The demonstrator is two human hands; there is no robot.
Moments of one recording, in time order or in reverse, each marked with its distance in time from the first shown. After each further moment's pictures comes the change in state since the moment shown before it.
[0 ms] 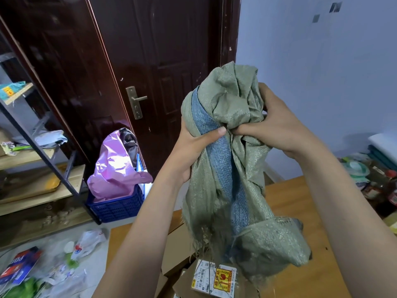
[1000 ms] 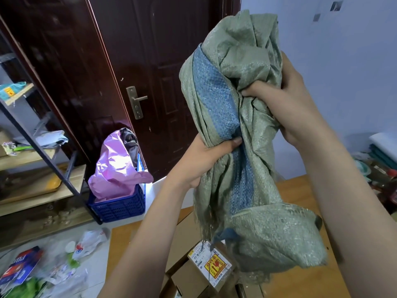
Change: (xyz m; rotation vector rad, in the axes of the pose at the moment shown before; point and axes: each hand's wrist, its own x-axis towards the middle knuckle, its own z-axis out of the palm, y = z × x) left_hand -0.016 -0.002 0.022 0.037 -0.189 -0.005; right_hand 0.005 -0.037 -0.006 0.280 0.201 -0.040
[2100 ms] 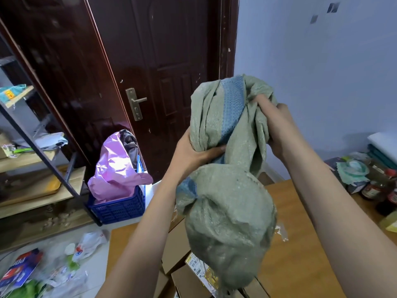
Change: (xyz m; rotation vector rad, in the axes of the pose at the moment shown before) left_hand -0.001 -0.002 -0.020 0.431 0.322 0.075; right_hand 0.008 0.060 -0.002 0.168 0.195 0.459
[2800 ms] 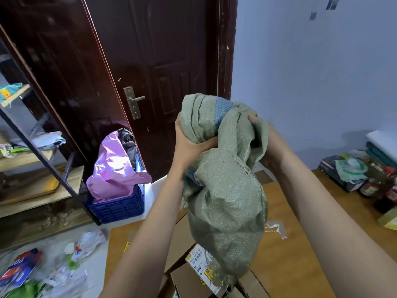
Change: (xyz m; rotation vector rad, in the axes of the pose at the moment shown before) left_hand 0.023 -0.021 0.005 -0.059 0.138 0.037; right_hand -0.002 0.033 0.004 0.008 -0.236 0.004
